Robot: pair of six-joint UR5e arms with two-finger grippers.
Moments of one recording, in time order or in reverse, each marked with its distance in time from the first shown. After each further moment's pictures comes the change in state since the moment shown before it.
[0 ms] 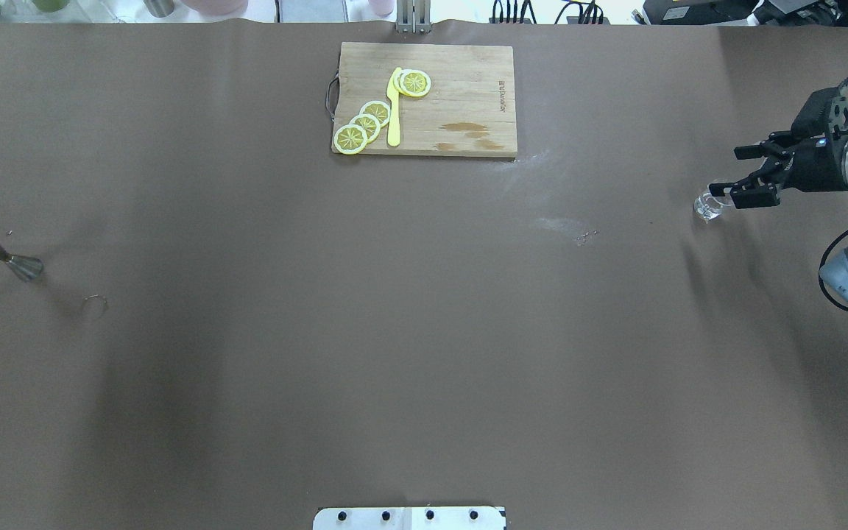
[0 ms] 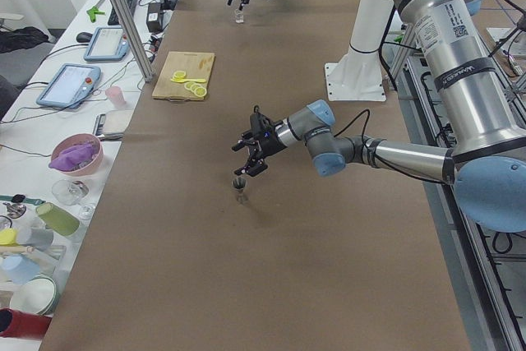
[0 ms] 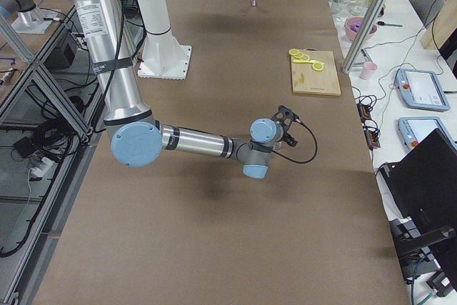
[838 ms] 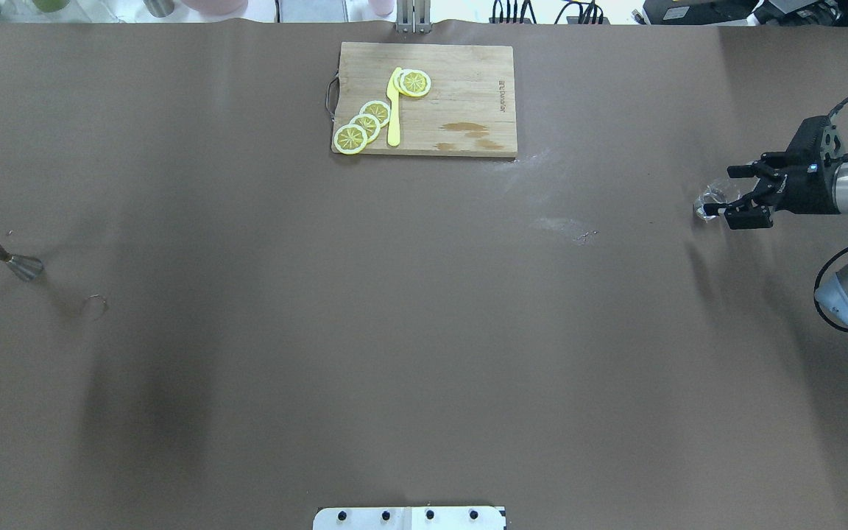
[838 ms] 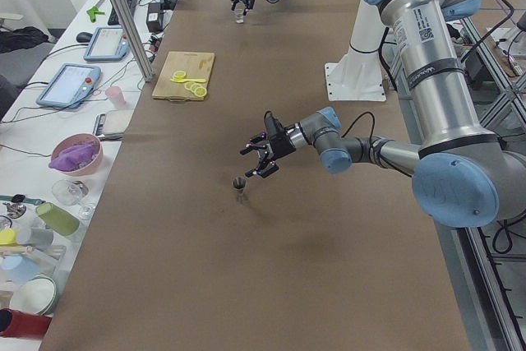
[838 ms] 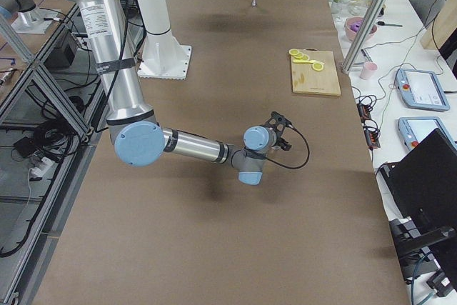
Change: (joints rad) left arm 0.243 -0.004 0.025 0.196 0.332 -0.280; right arm -0.037 -0.001 -0.086 0.150 -0.043 0.029
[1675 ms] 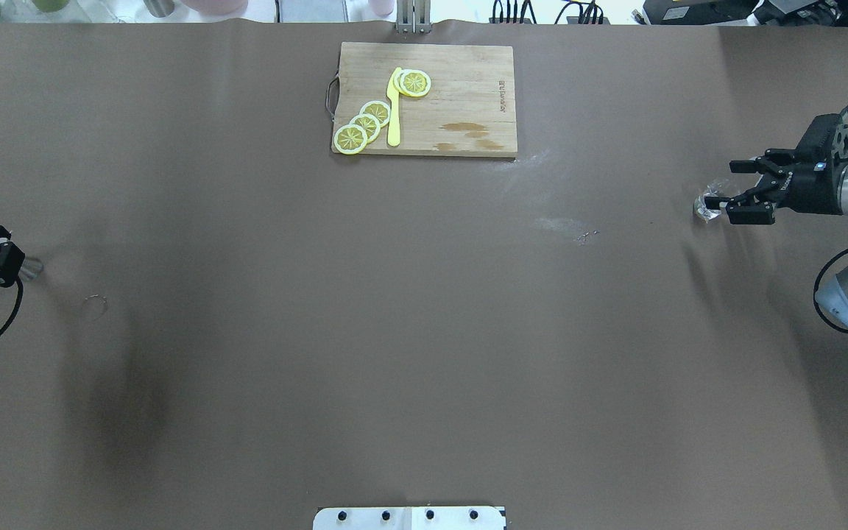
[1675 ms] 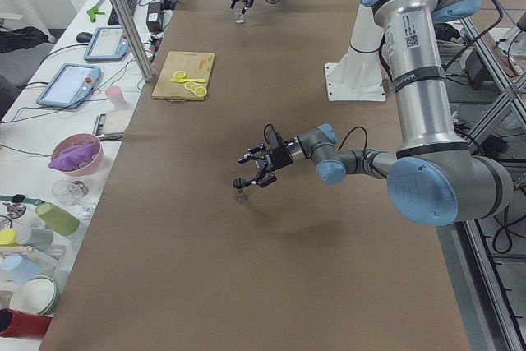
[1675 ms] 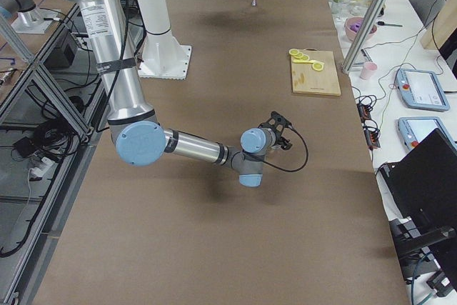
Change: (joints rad) left arm 0.051 -0.094 0.172 0.007 0.130 -0.120; right arm -0.005 0.003 -0.020 0.079 -0.041 0.069
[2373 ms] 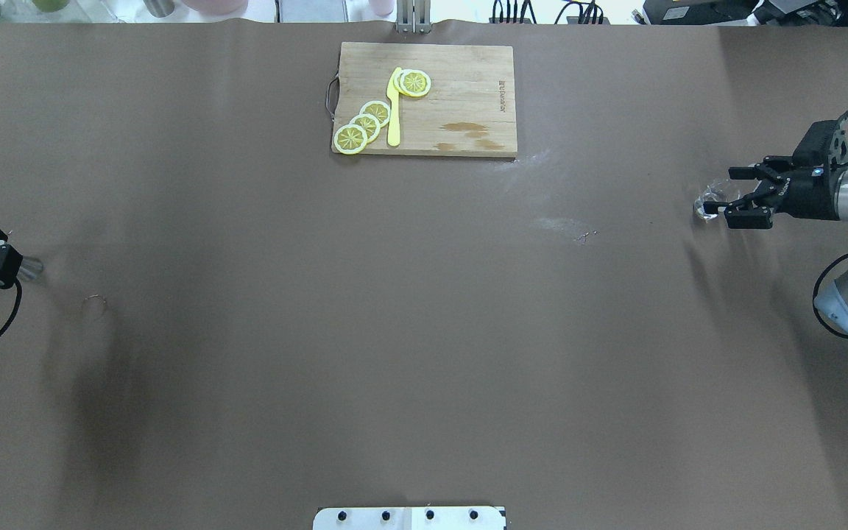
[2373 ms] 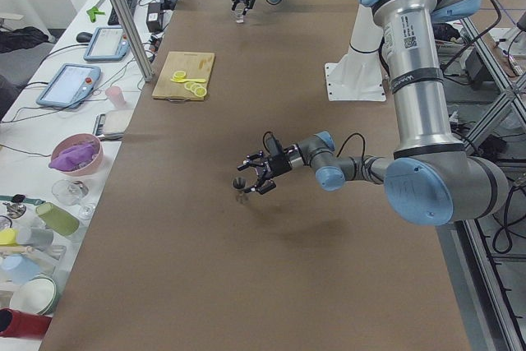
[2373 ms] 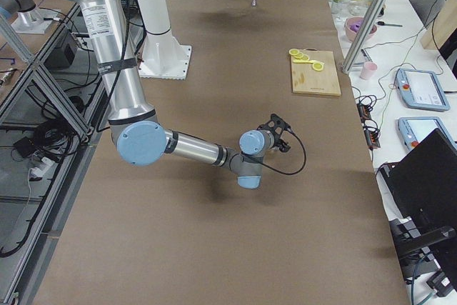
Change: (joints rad) left arm 0.003 -0.014 0.048 -0.007 0.020 -0.029; right arm -0.012 0.000 -0.019 0.013 -0.009 0.032
